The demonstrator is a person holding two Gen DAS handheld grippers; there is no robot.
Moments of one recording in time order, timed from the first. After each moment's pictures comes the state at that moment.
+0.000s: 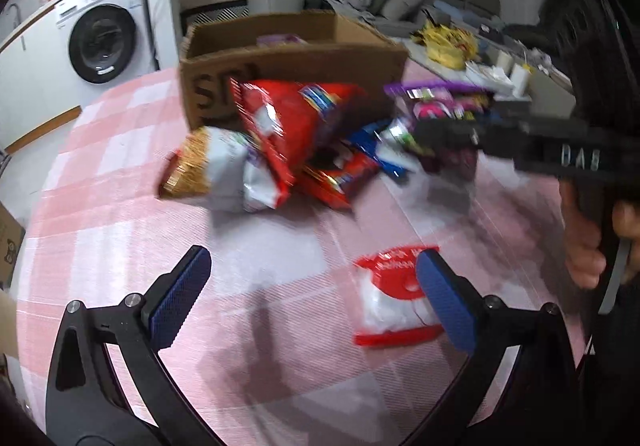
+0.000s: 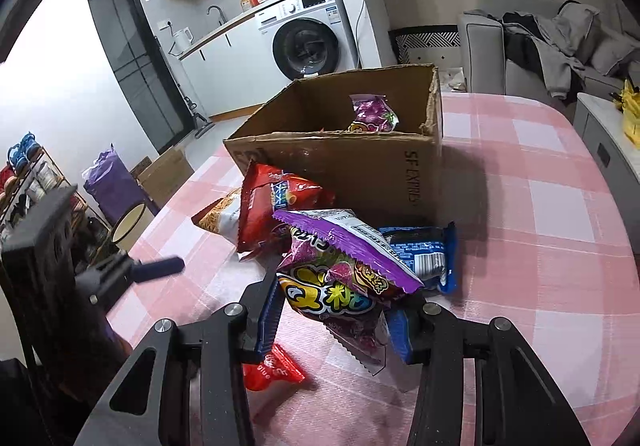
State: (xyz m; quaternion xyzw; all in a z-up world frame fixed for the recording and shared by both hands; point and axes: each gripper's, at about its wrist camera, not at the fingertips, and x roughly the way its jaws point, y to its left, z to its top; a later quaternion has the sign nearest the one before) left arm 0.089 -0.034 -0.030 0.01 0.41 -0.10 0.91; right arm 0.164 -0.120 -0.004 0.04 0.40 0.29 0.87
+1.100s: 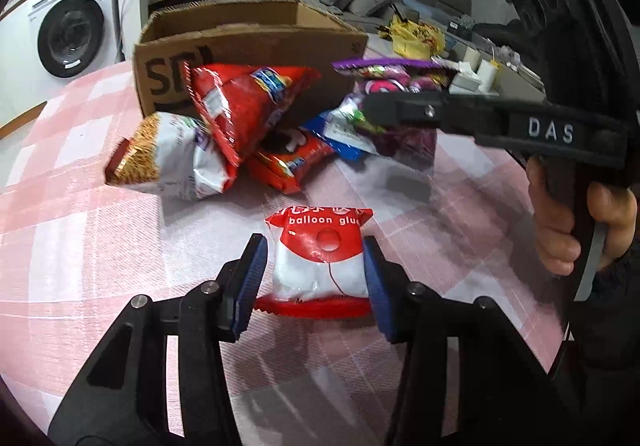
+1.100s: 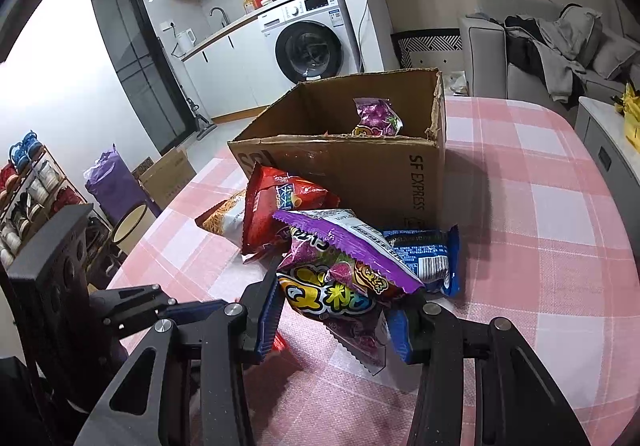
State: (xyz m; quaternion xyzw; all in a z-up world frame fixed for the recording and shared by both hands) left arm 0.088 -0.042 -0.041 -0.02 0.41 -0.17 0.90; right arm 0.158 -0.116 -0.003 0.04 0.39 0.29 0.87
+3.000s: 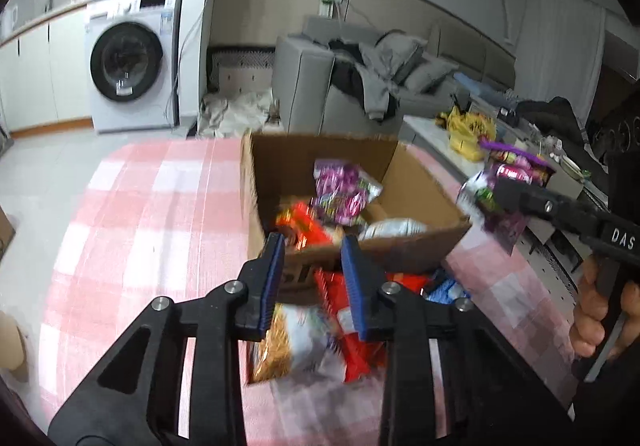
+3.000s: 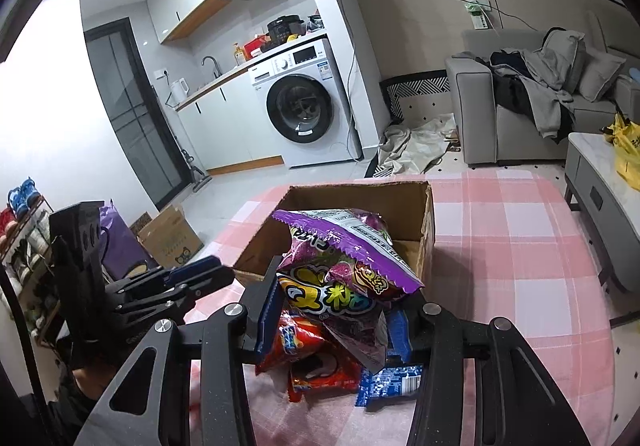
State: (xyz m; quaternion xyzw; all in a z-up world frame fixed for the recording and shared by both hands) left arm 0.187 0.049 0.055 -0.08 0.32 -0.08 0.94; right arm 0.201 -0.117 0.082 0.07 0.32 0.27 0.90
